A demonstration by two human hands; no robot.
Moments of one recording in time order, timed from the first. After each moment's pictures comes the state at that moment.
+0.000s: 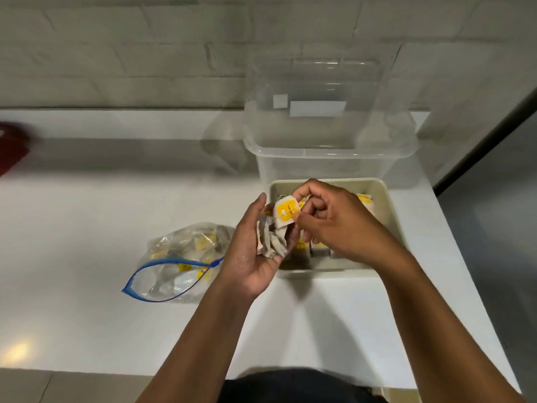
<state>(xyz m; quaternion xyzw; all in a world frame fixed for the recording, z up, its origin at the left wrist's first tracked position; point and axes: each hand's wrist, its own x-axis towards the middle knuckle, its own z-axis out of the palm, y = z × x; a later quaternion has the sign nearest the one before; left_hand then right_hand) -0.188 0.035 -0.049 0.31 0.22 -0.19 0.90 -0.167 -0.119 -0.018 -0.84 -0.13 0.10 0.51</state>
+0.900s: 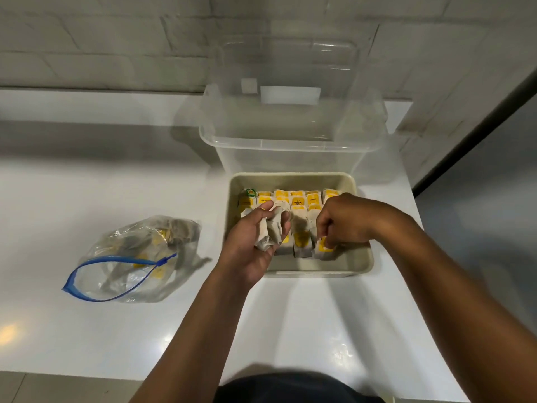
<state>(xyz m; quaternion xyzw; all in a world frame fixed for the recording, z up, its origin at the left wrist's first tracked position) -0.161 -0.040 -0.086 0.31 0.31 -0.16 0.88 -0.106 -0.224 -0.059 -0.93 -0.16 0.33 0.10</state>
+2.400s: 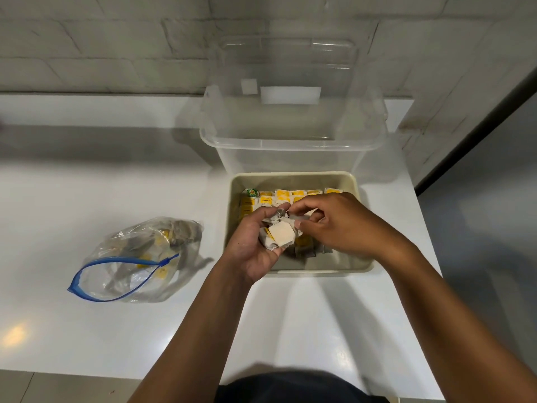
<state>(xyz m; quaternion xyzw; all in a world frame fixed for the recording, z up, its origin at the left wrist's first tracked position) -0.155 -0.043 -0.095 0.32 0.27 -0.23 0.88 -0.133 -0.211 -0.064 -0.91 -0.18 0.15 0.35</state>
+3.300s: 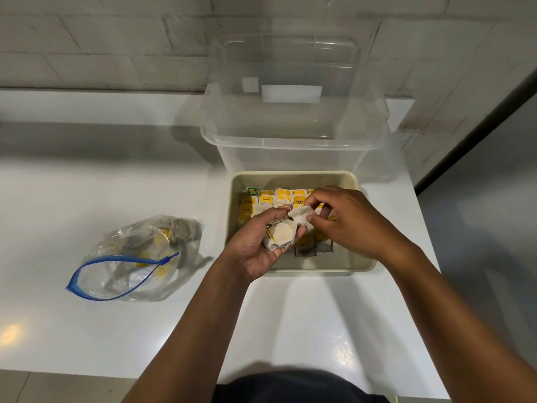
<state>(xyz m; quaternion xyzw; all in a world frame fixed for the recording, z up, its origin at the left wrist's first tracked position) -0.153 -0.041 -0.098 0.33 0.27 -0.25 0.87 -0.131 -0.222 -0.074 -0.92 -0.19 0.08 0.33</state>
